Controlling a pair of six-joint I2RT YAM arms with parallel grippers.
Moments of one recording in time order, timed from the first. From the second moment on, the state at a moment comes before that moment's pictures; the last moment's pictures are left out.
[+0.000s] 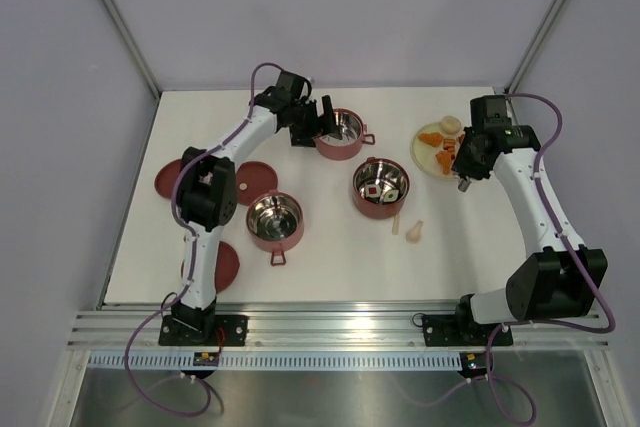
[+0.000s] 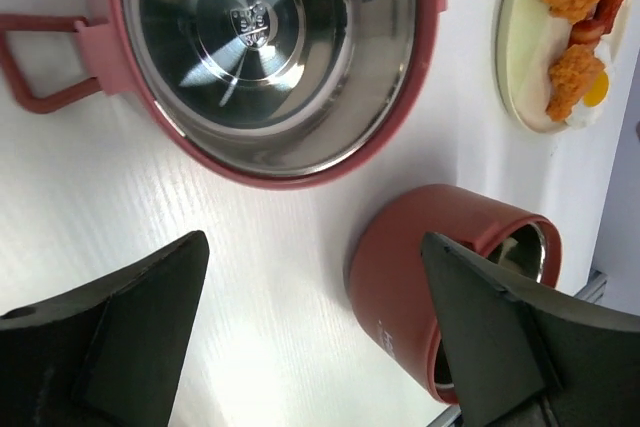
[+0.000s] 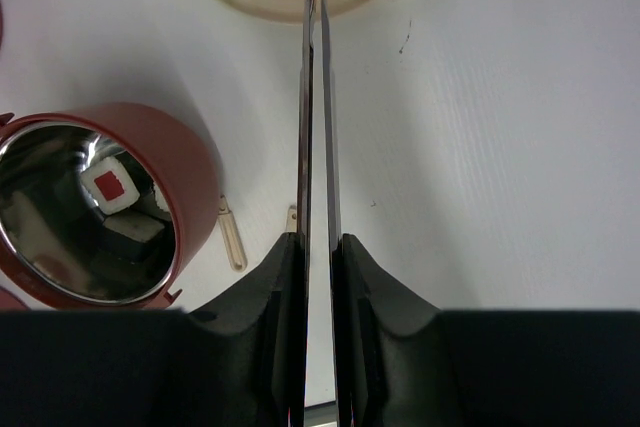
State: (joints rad) left arm -0.40 2.24 1.96 -0.61 0.39 -0.55; right arm 0.06 1.41 1.35 -0.97 0.15 0.43
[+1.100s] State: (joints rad) left arm -0.30 2.44 2.14 -0.42 0.43 -0.66; right arm 0.05 1.37 1.32 -0.95 0.10 0.43
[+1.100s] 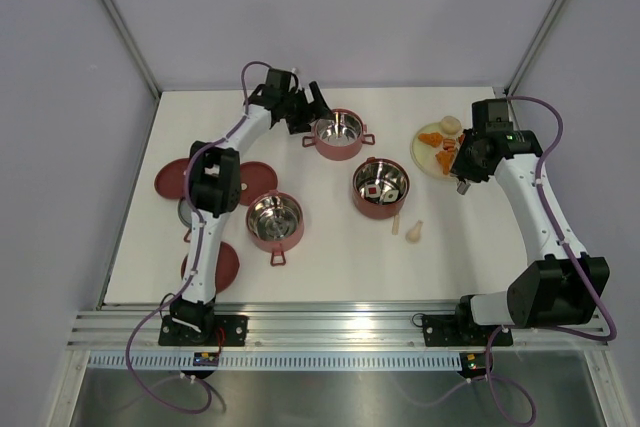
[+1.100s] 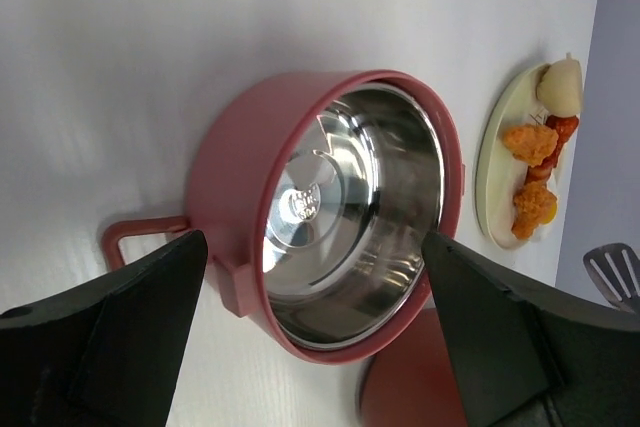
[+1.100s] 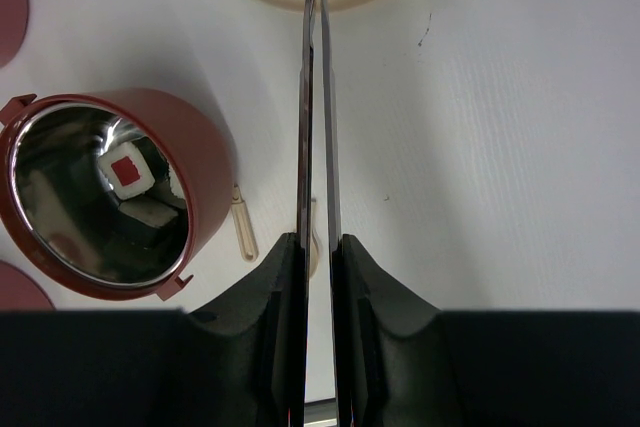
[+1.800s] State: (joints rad) left arm -0.38 2.20 1.78 -0.36 0.48 -0.54; right arm 0.00 1.40 1.32 -0.91 0.11 0.43
